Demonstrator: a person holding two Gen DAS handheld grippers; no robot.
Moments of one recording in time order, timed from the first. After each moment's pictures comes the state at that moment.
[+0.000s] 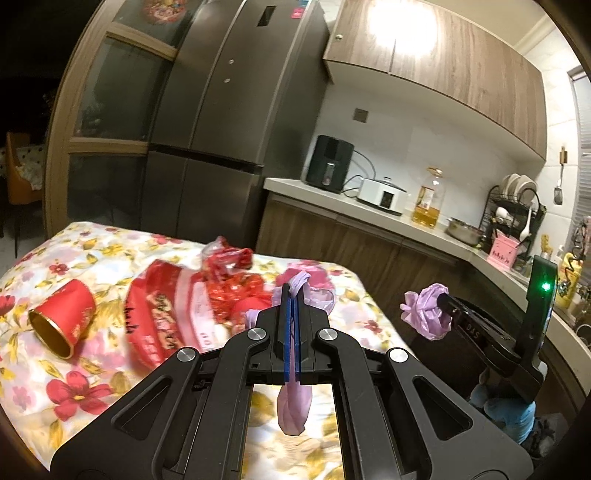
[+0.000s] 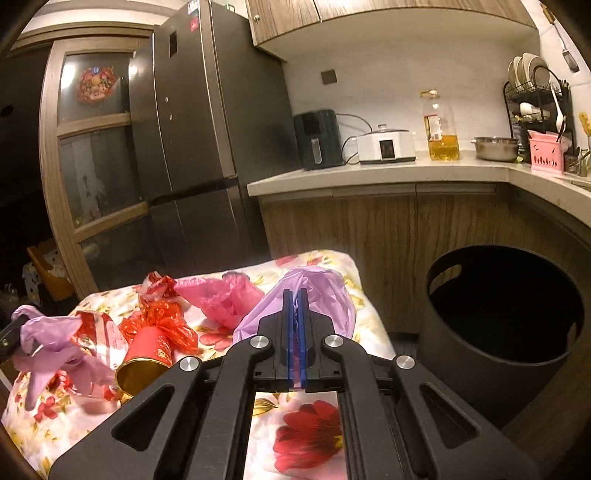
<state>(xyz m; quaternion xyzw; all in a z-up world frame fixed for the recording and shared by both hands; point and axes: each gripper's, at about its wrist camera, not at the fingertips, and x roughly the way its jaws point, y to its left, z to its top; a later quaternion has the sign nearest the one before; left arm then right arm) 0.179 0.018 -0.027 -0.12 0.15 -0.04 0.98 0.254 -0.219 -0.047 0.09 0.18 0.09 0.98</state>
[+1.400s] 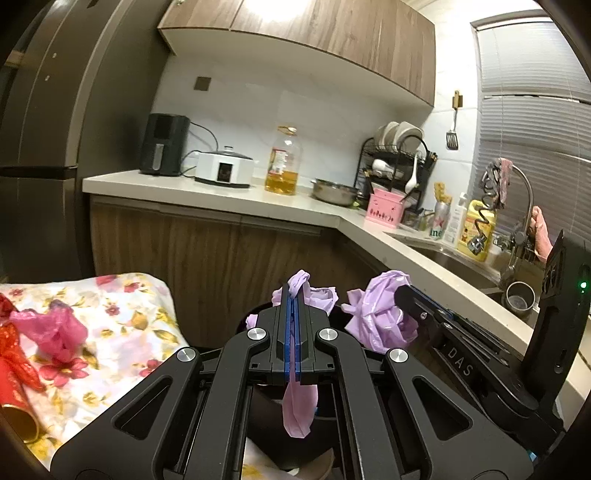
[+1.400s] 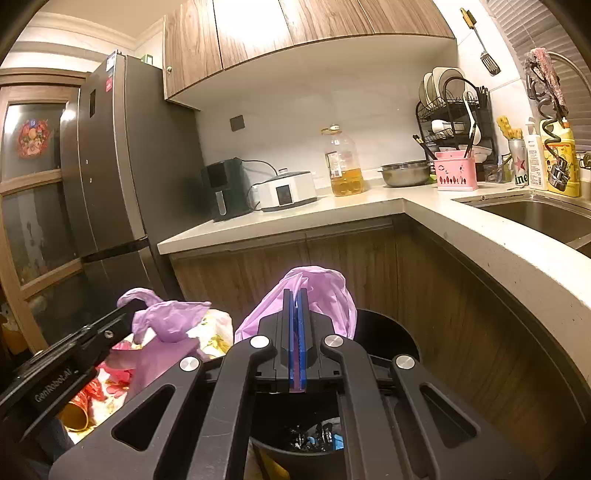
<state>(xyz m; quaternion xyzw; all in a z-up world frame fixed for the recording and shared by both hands) 0.288 -0.244 -0.002 -0.06 0.16 -0.30 0.94 0.242 -0.386 -0.013 0.12 0.12 -0.05 0.98</state>
